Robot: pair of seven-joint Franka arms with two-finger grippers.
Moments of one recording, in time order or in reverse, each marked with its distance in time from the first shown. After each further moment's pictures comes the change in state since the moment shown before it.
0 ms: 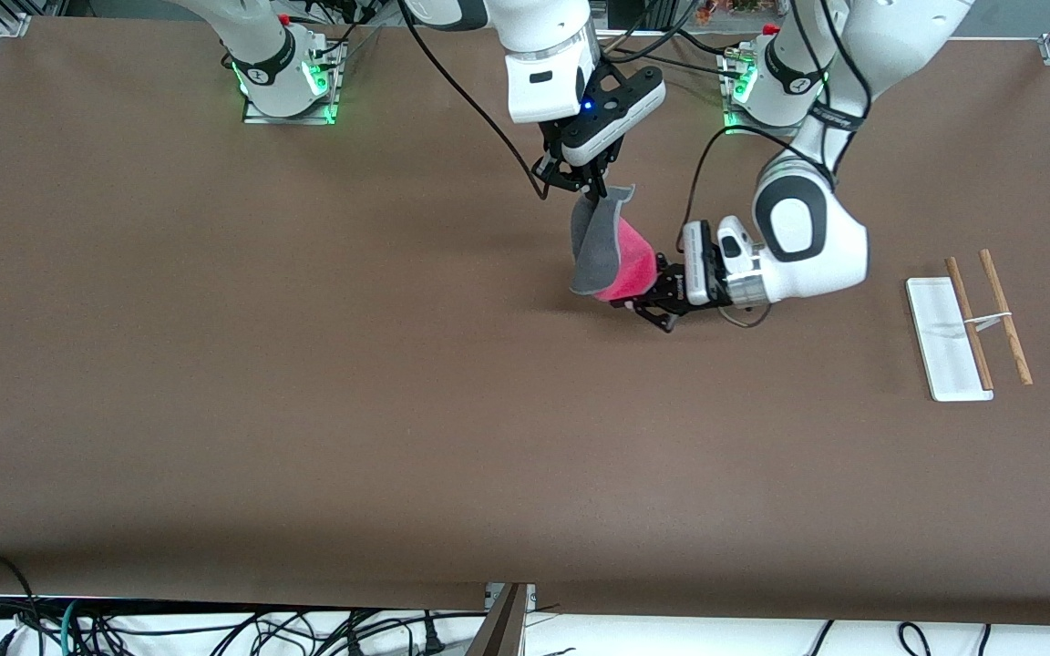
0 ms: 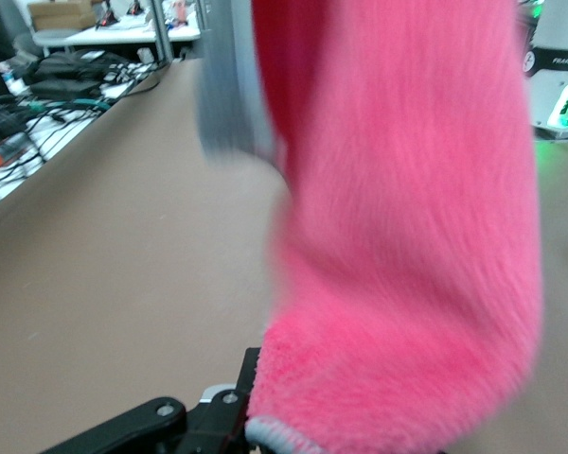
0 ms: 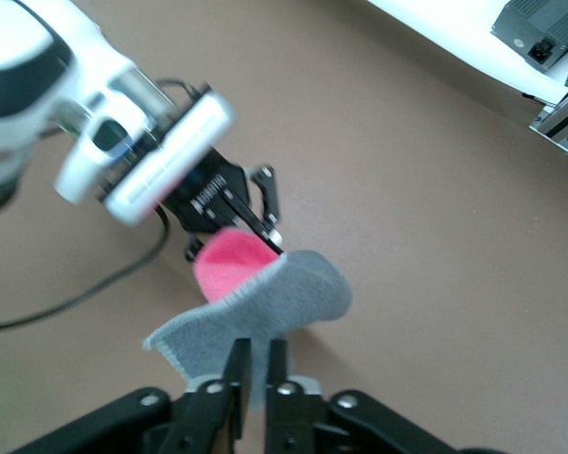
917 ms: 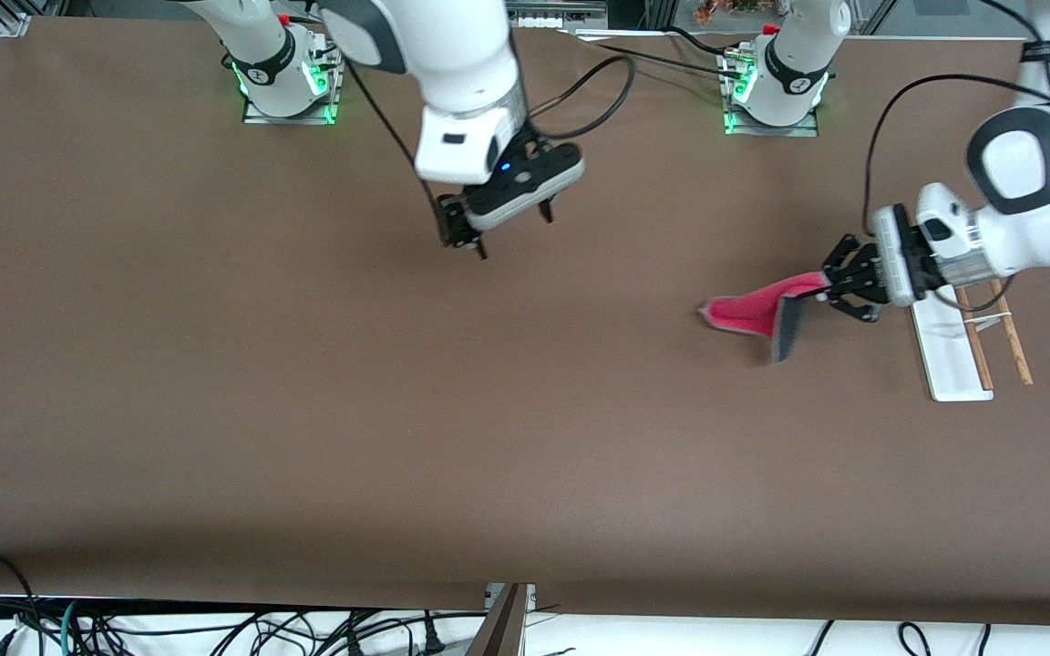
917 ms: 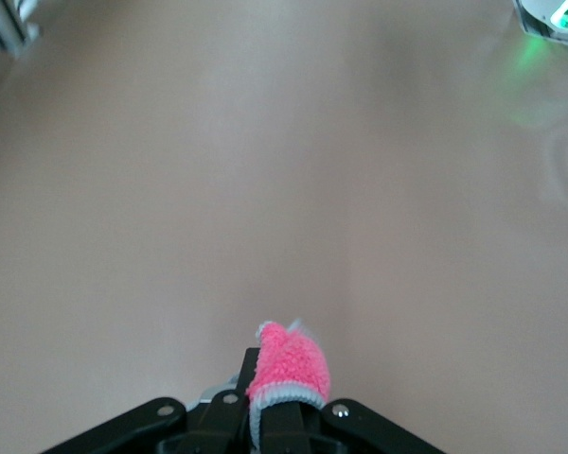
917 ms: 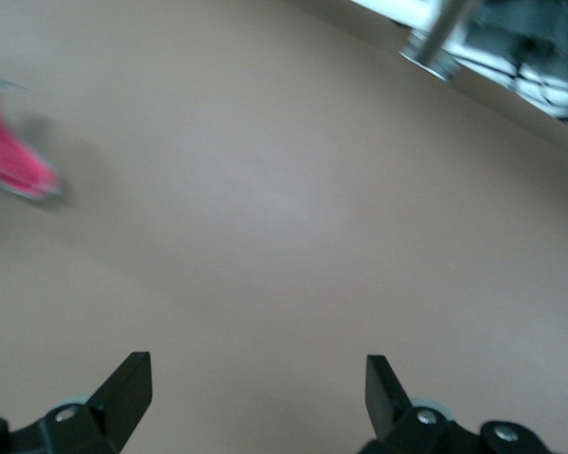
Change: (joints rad) left arm 0.442 -0.265 0.005 -0.003 0.705 -0.302 -0.514; right arm -0.161 -0.021 -0.007 0.012 0.000 -0.198 -0.004
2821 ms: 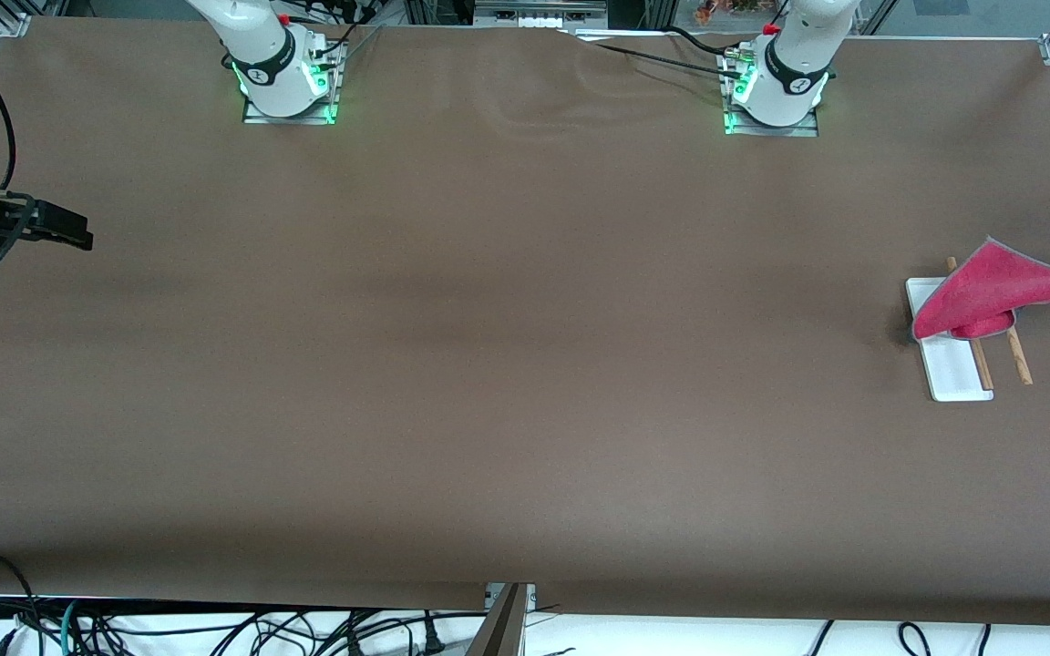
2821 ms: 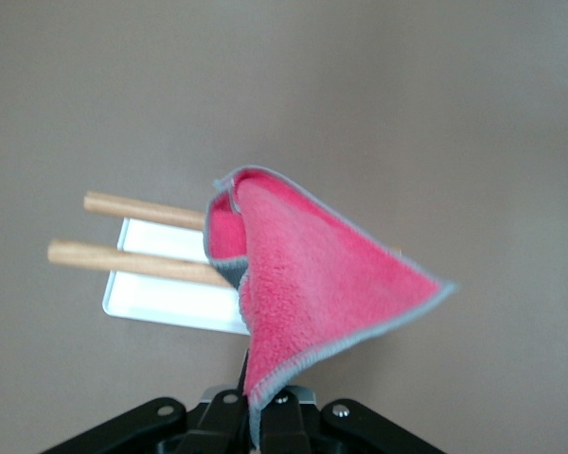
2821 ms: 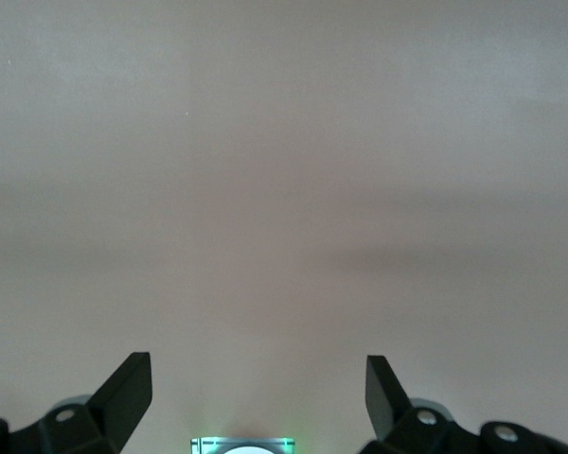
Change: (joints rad) left arm 0.475 0.423 0.020 0.611 0.518 -0.266 0.228; right arm -0.377 -0.289 -0.536 -0.162 0.285 -0.427 -0.413
